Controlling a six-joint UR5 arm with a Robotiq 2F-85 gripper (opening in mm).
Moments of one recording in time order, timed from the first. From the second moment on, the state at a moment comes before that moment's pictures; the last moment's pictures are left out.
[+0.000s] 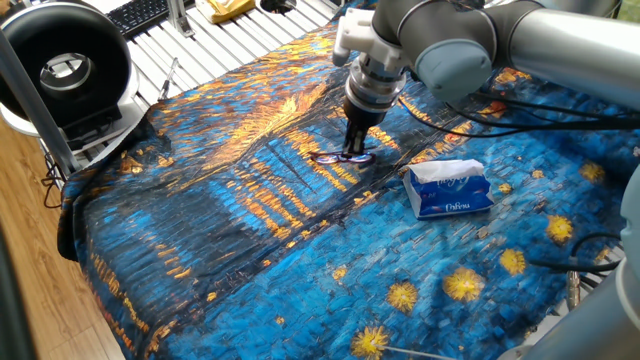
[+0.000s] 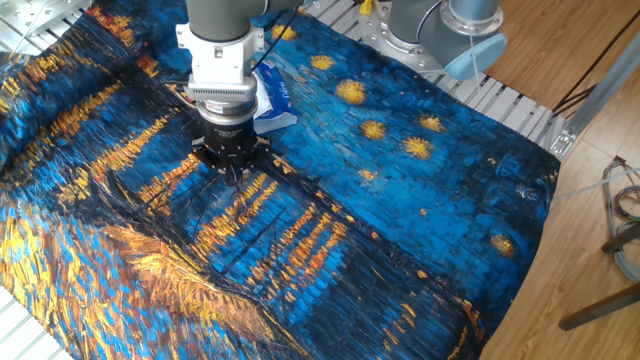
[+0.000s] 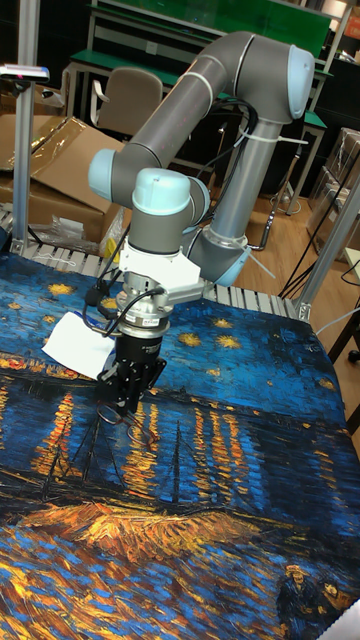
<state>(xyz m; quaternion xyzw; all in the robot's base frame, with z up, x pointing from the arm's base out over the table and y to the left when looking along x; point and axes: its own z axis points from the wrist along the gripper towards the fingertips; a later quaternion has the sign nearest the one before) 0.531 -0.039 0.023 -0.36 0.93 0.00 0.09</state>
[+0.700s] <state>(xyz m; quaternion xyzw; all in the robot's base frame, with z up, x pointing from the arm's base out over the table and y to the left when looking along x) 0.530 -0.041 0.024 -0.35 0.93 0.00 0.09</state>
